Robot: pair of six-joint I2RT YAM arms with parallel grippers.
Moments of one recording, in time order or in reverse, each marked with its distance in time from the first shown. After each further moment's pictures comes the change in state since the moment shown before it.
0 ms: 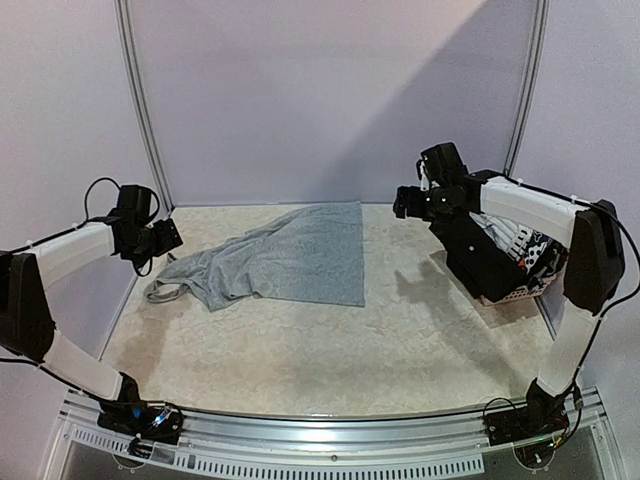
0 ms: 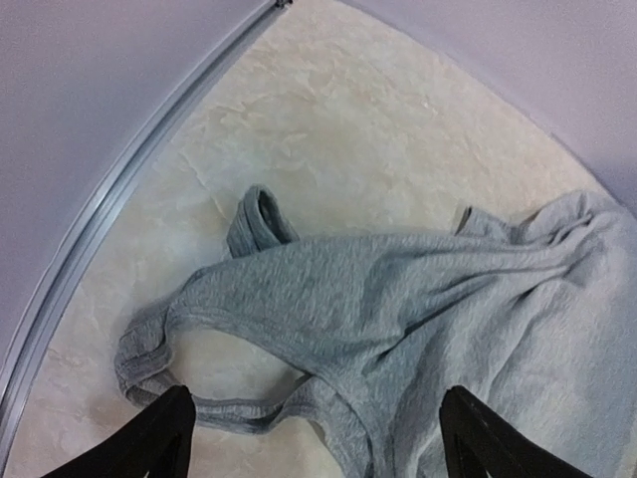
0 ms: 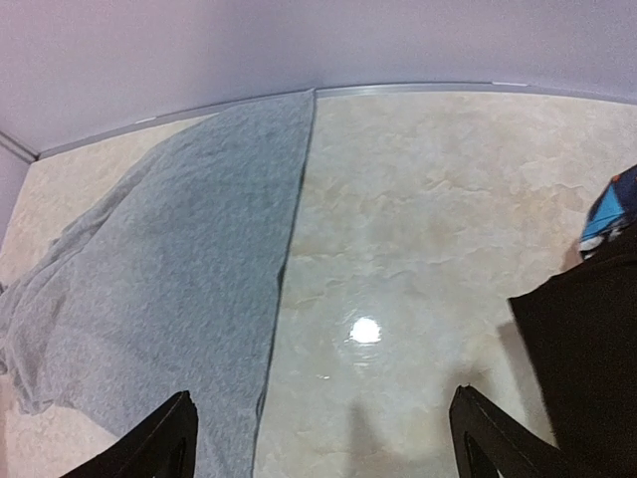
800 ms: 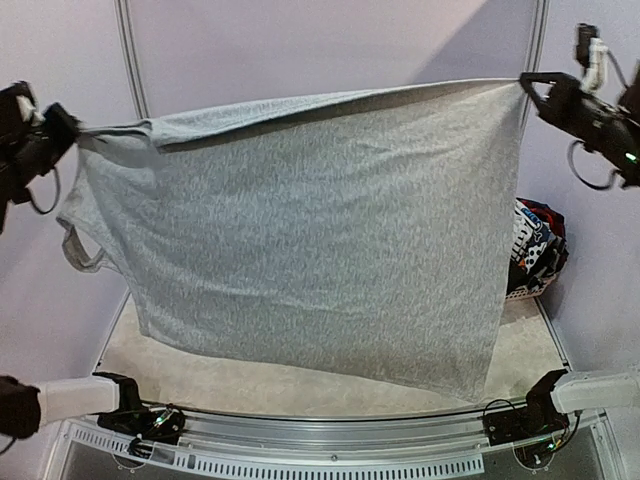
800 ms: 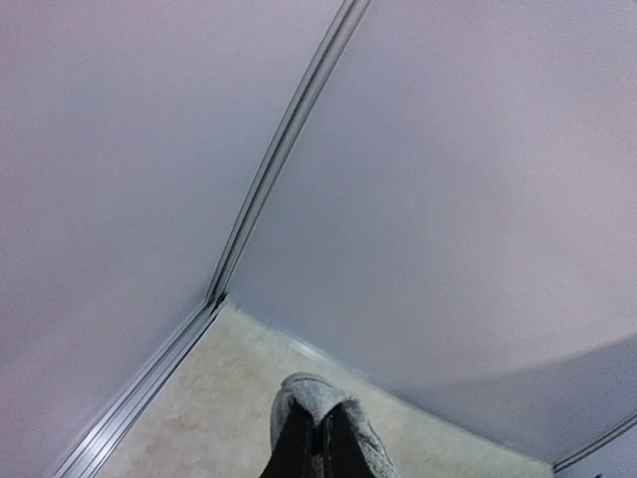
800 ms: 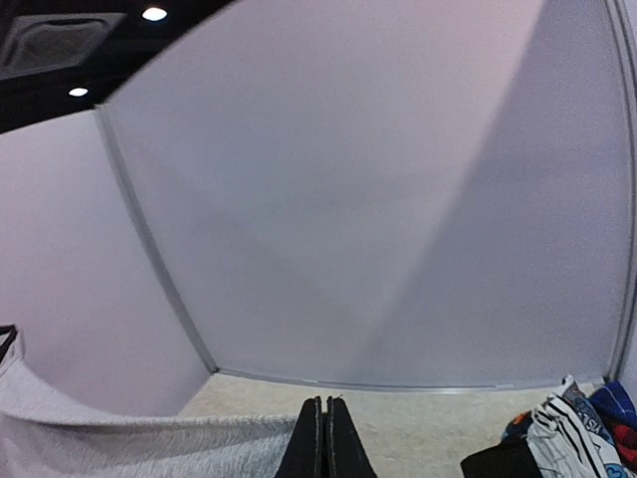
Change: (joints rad) left arm 0.003 -0.399 0.705 -0.347 -0.101 0.009; right arm 0.050 -0.778 0.155 -0.081 -0.005 -0.137
